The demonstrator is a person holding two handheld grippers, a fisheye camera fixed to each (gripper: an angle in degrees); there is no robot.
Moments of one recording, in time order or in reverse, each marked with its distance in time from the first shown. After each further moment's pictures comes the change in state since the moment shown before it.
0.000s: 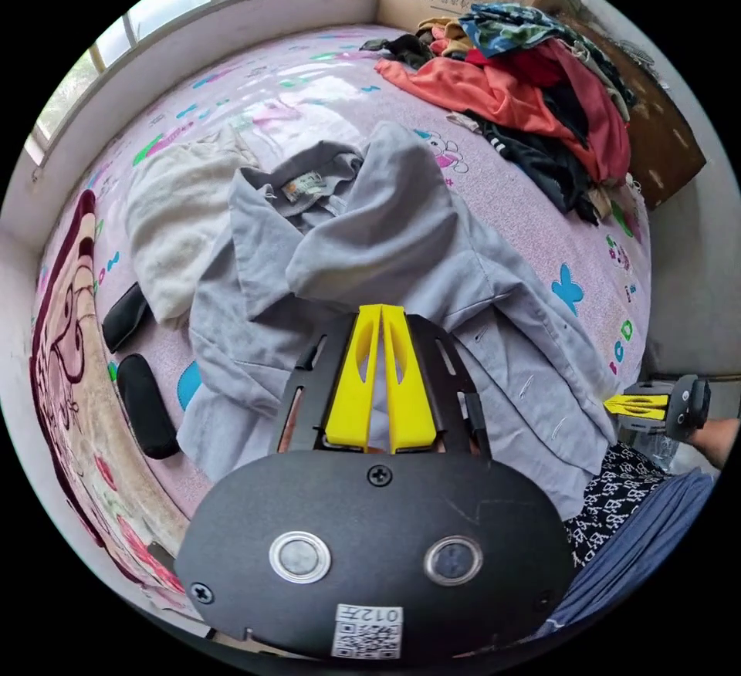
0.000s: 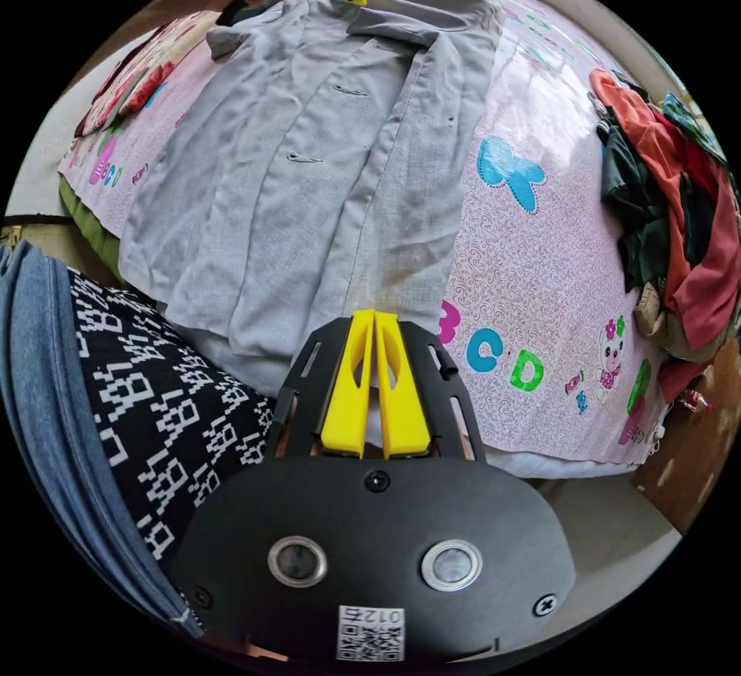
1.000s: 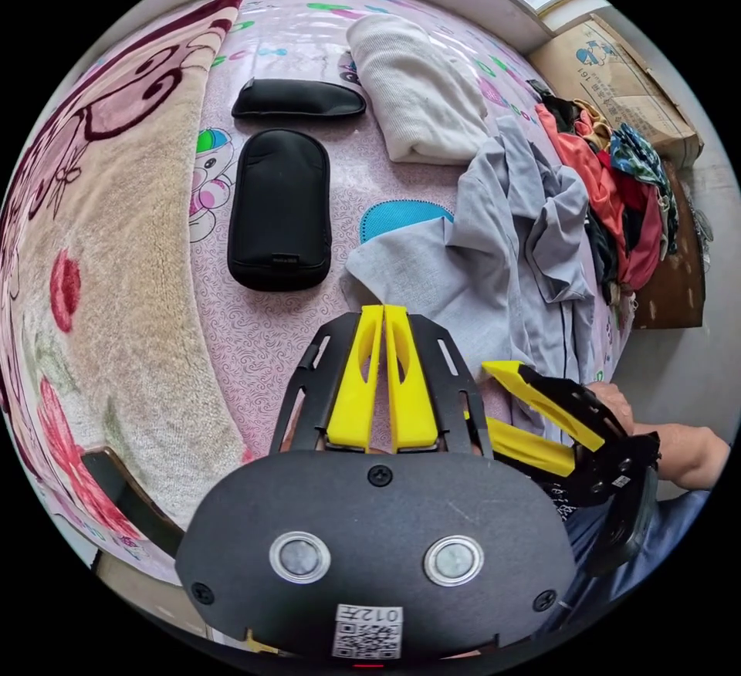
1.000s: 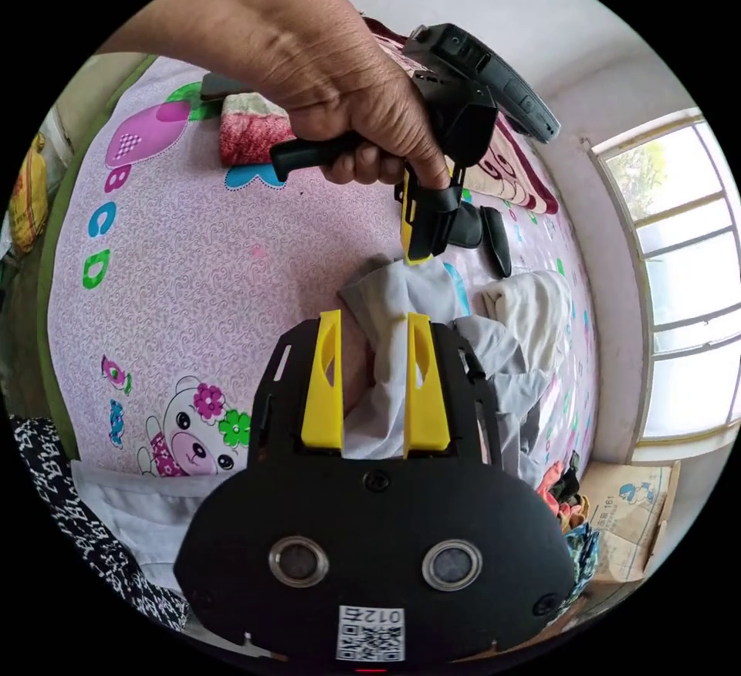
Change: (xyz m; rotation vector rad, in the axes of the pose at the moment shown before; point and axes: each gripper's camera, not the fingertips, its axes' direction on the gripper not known) left arm -0.231 0.203 0.013 -0.128 0.198 -0.480; right arm -0.330 -0.263 0.024 0.455 0.449 -0.859
